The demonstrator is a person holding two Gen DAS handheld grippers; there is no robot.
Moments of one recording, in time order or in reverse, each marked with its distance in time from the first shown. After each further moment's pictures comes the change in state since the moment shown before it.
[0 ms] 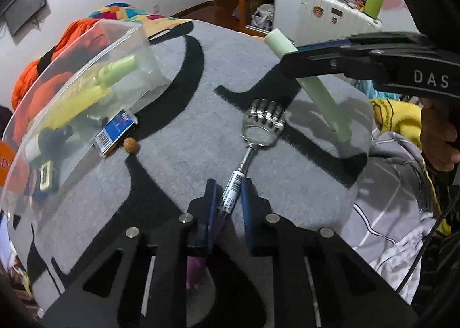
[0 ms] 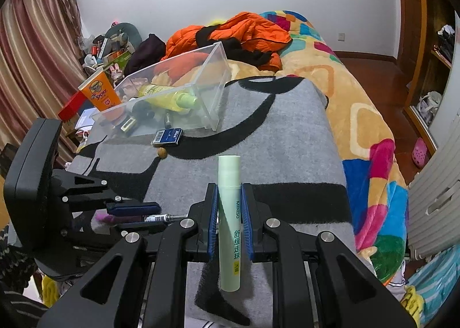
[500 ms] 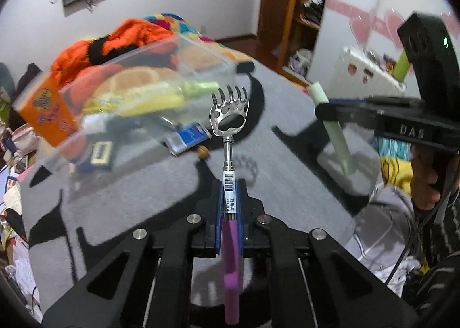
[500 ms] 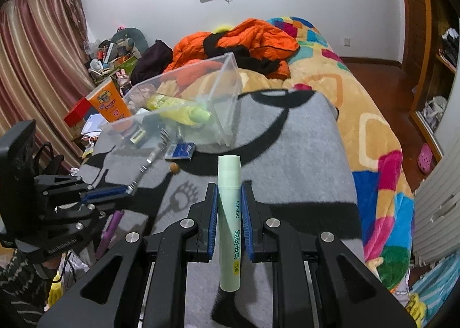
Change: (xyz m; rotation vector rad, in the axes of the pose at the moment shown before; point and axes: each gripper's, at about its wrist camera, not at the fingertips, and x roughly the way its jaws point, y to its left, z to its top) left arm -0.059 0.049 -0.012 -0.233 -0.193 0.070; right arm 0.000 0.015 0.016 -0.016 -0.036 0.028
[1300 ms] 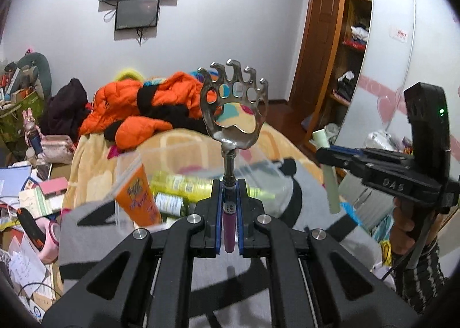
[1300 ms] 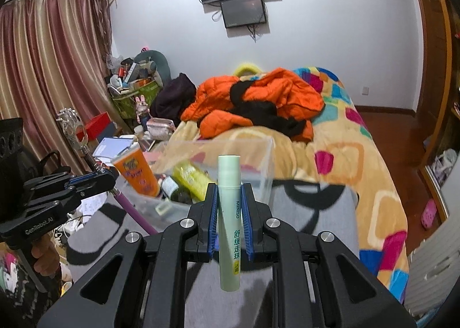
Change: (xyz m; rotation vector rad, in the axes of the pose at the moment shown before) left arm -0.074 0.069 0.066 -0.172 -0.299 0.093; right arm -0.005 0.052 0.098 -0.126 -0.172 0.040
